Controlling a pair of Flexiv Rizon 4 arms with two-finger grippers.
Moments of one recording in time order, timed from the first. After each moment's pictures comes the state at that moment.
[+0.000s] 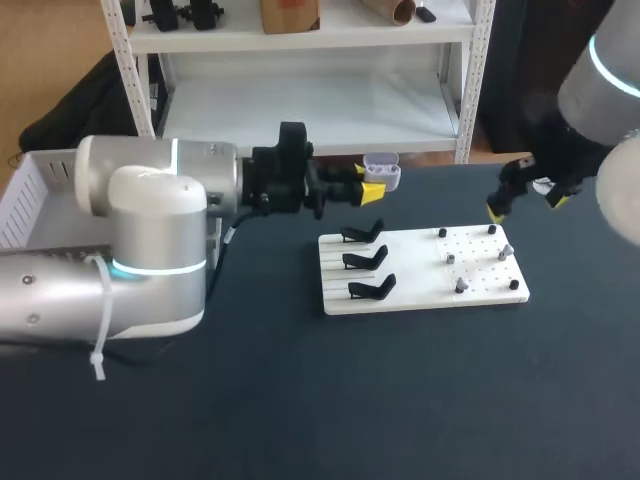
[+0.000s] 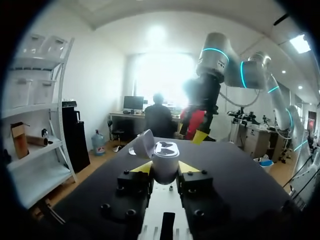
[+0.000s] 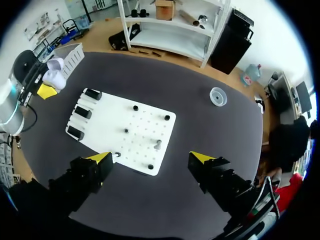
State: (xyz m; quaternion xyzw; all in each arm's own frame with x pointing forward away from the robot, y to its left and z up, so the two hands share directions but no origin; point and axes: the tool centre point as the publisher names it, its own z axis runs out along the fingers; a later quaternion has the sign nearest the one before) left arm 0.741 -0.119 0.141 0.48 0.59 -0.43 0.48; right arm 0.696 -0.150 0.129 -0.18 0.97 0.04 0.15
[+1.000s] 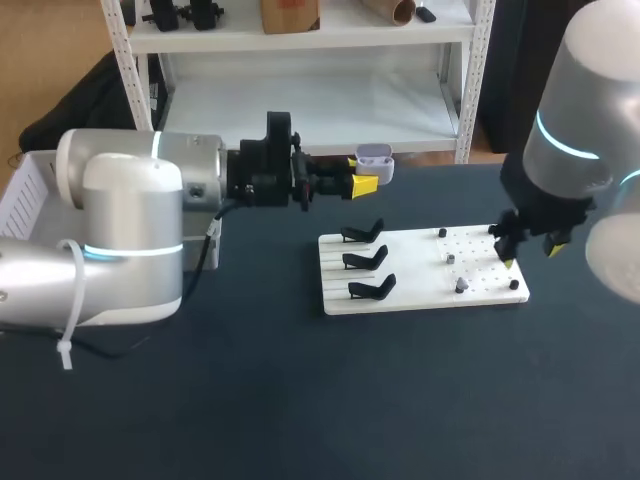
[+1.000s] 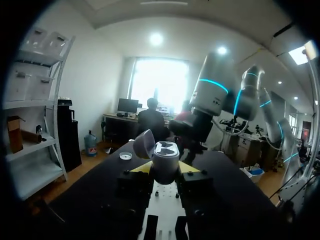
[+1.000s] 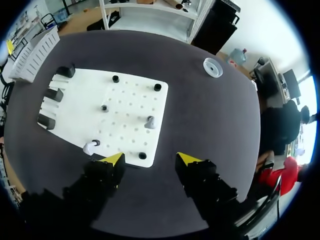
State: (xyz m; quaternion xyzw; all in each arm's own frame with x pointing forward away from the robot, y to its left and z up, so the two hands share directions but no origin) left arm 0.721 -0.109 0.170 0.47 0.58 -0.48 0.46; right arm 0.676 -0.163 0.061 -0.14 0.98 -0.03 0.12
